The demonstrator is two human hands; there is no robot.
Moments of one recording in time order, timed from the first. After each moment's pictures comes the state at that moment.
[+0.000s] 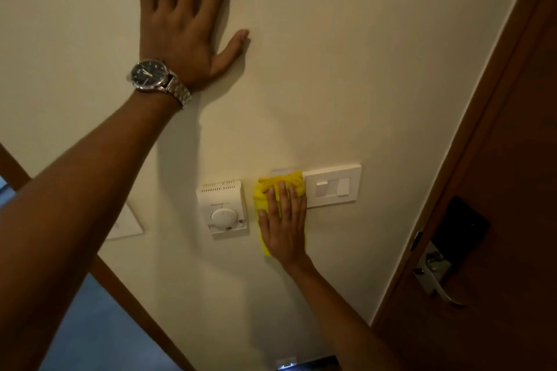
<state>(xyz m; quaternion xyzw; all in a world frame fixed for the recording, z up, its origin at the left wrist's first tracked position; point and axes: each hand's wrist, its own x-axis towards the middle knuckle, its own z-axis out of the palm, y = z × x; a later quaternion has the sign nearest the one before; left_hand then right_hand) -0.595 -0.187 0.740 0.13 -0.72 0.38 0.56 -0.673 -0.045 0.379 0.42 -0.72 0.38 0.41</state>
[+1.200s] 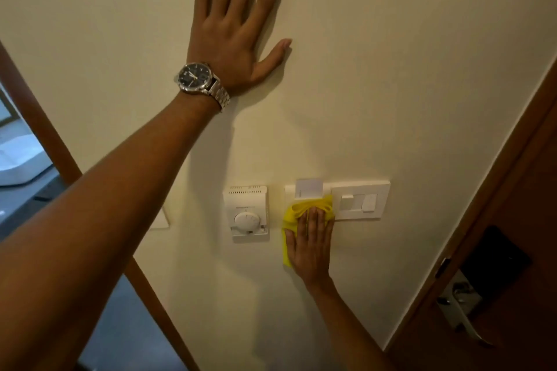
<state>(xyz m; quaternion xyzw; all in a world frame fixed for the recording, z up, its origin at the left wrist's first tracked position) -0.596 -0.189 0.744 0.13 -0.70 0.40 0.57 -0.686 -0.039 0.342 0.42 -0.71 0.34 0.44</state>
